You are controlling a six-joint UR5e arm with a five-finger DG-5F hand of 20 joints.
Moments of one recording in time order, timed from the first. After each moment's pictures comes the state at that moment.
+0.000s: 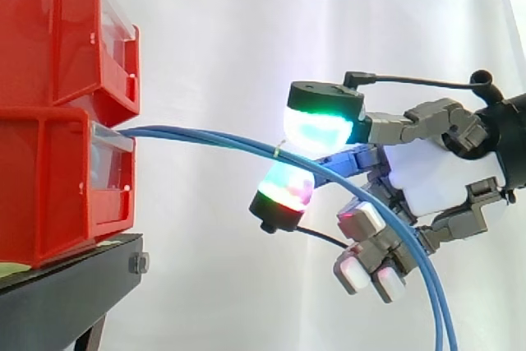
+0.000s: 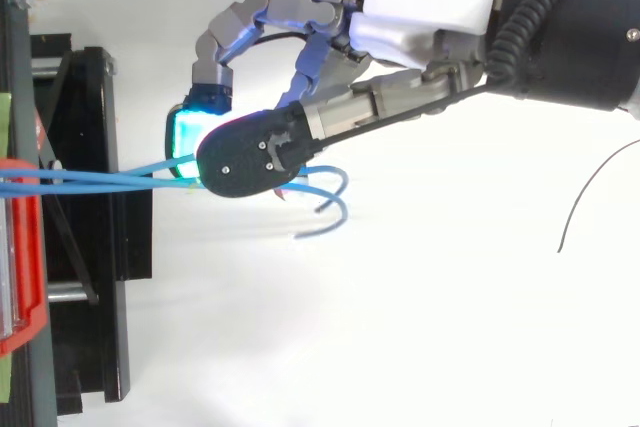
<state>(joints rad) 0.07 -2.29 -1.01 -3.30 -1.30 -0.02</state>
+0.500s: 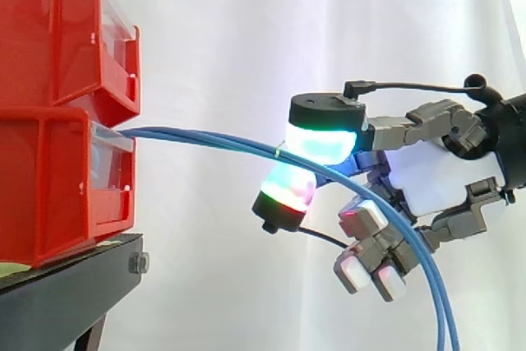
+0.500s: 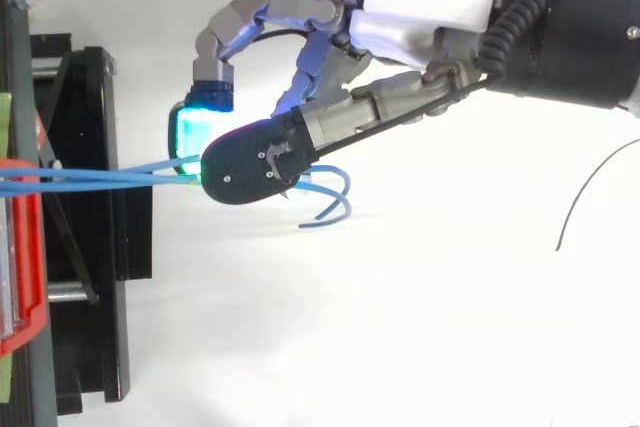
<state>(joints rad) 0.07 -2.29 -1.01 -3.30 -1.30 -0.02</state>
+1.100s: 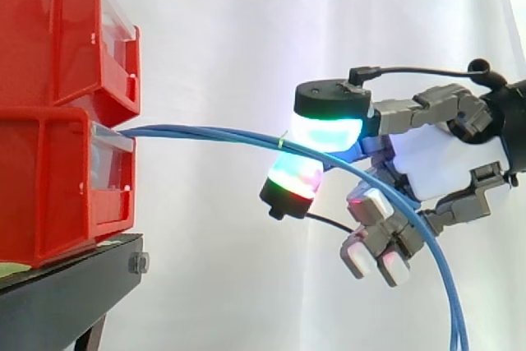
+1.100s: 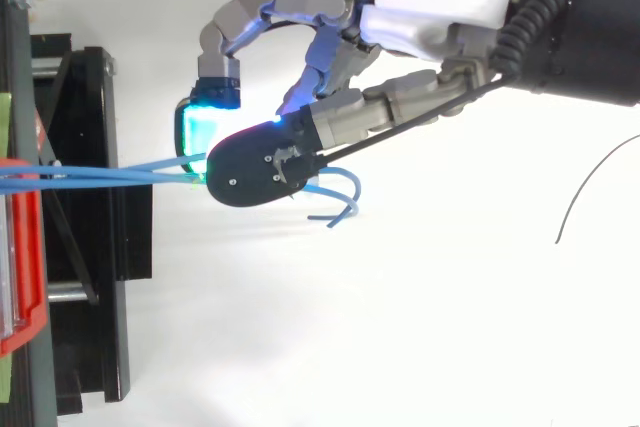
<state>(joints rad) 0.07 -2.27 -1.01 -3.32 -1.29 -0.08</state>
